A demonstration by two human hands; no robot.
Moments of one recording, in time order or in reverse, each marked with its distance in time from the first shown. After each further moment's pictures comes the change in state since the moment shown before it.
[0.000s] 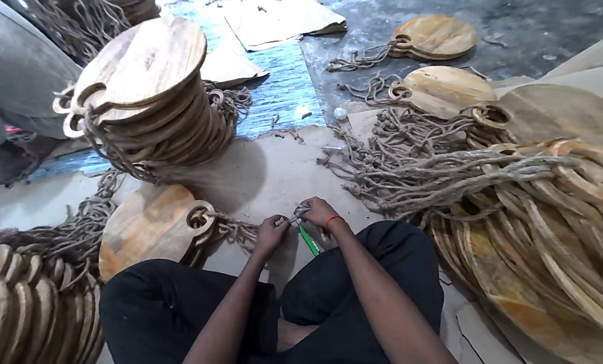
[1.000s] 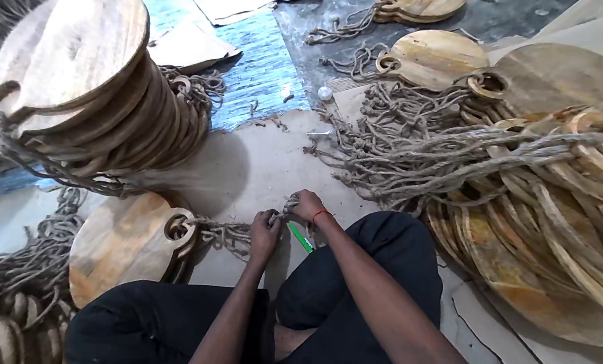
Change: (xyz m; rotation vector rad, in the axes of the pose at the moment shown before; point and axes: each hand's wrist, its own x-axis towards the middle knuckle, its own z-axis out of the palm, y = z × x) left_hand 0.006 -0.003 0.021 0.210 0.199 0.172; right_hand 0.015 0.001 0.004 0.010 0.050 0.078
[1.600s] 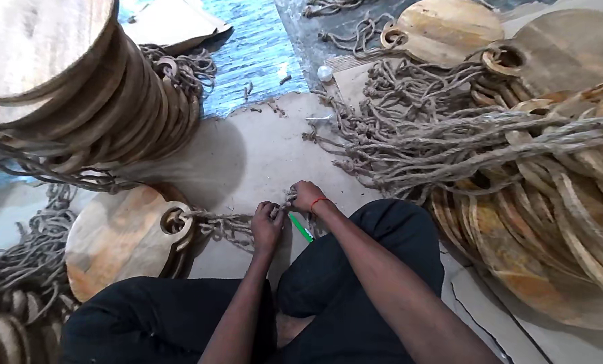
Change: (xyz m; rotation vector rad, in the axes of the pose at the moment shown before) left_hand -0.008 -0.005 0.016 -0.035 0.141 0.094; right_hand 0.007 -0.003 -0.001 -0.168 -0.134 0.038
